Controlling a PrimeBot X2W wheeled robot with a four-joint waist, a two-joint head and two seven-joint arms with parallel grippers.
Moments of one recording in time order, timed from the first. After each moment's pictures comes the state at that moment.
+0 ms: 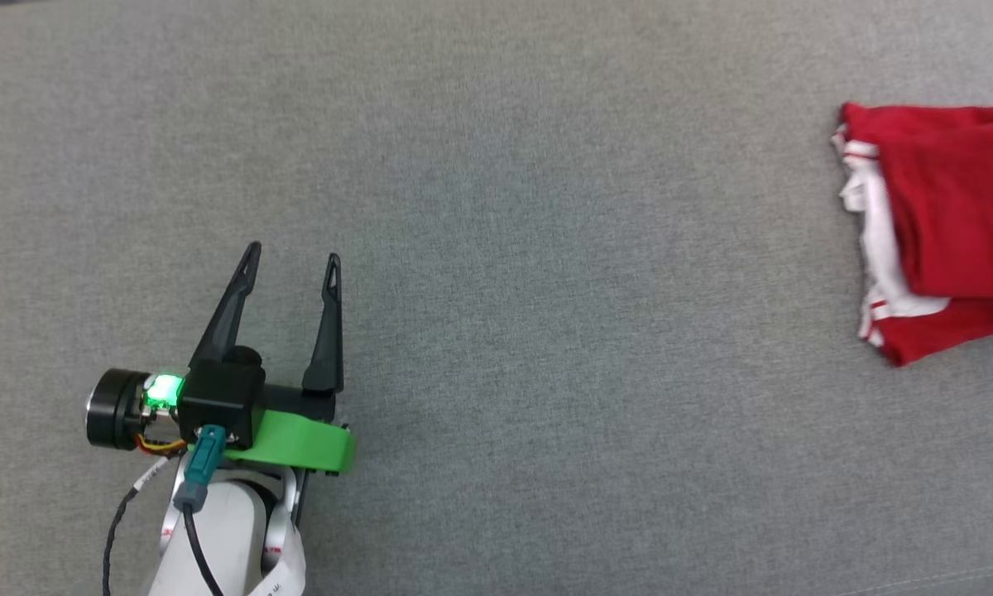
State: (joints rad) left arm -0.18 0.14 -0.10 0.01 0.00 -0.01 -0.26; right arm -0.57 -0.87 0.21 0.34 0.72 0.13 0.43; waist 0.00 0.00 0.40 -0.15
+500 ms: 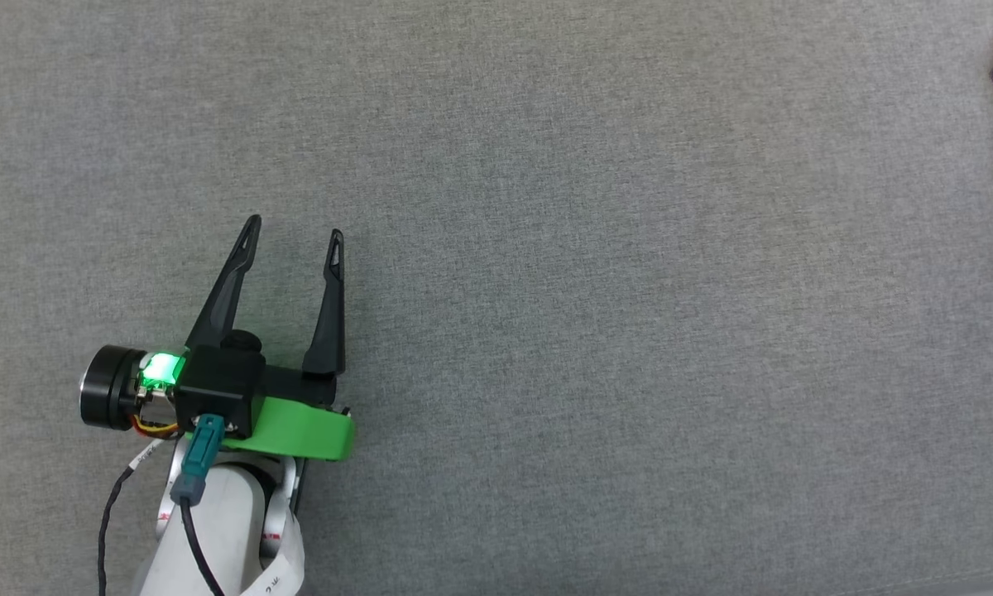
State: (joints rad) left arm -0.21 0.16 -0.12 -0.02 0.00 -0.01 -0.26; right arm -0.72 -0.89 0.10 0.61 0.60 0.13 0.35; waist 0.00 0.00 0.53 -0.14
